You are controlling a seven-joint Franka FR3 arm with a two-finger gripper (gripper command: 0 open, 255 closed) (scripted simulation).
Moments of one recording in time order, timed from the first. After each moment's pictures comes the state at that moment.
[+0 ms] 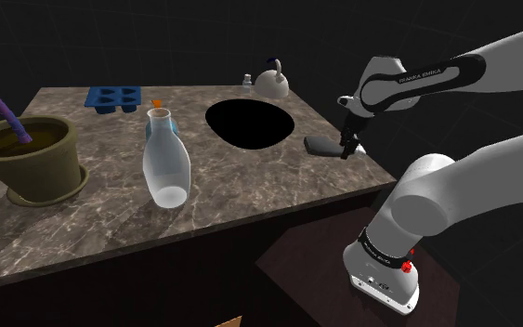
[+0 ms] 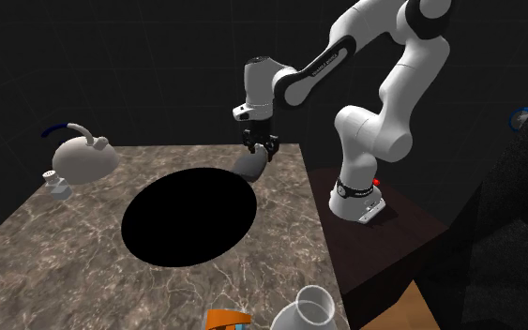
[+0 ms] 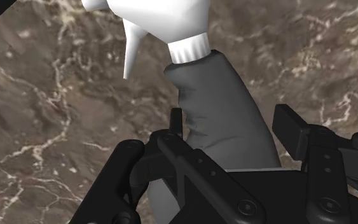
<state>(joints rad) 0.00 -0.62 -0.78 -2.76 -0.47 2.19 -0.95</state>
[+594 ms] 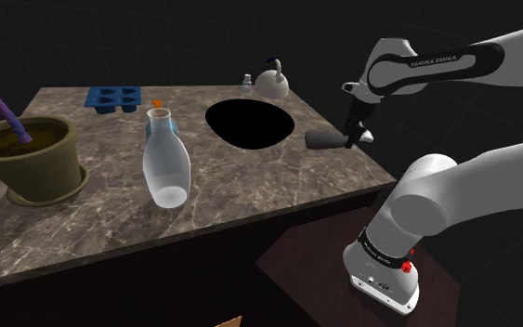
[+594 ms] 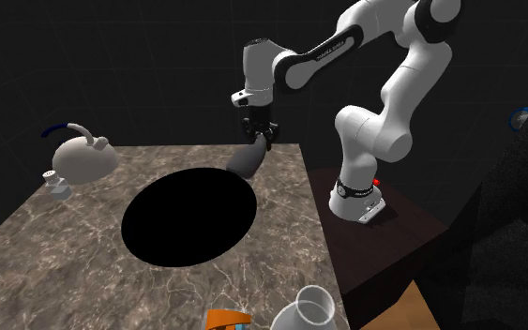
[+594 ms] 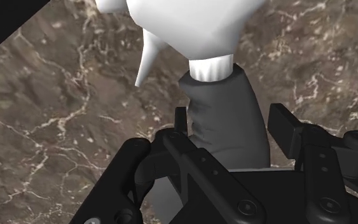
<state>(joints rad) -0.01 -0.71 -0.71 -2.69 -0.44 2.04 -0.95</state>
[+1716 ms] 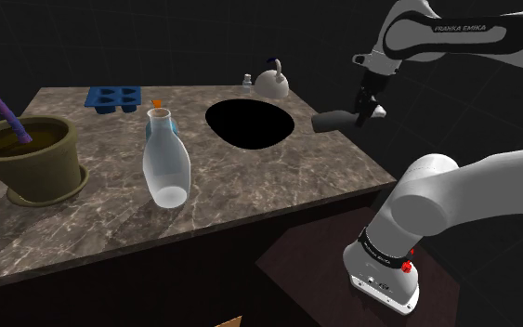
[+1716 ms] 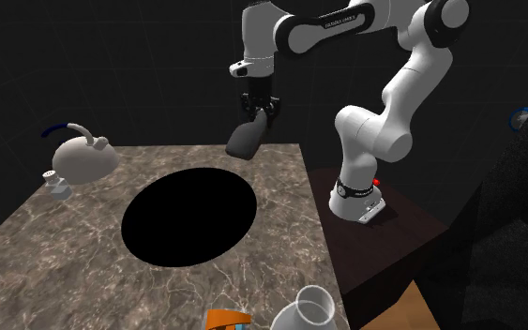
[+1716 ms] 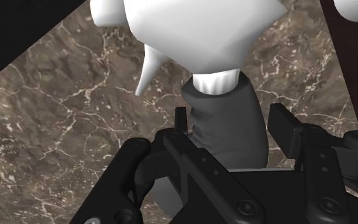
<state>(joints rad) -0.01 -0.79 -0.60 -2.52 -0.37 1.79 -0.95</state>
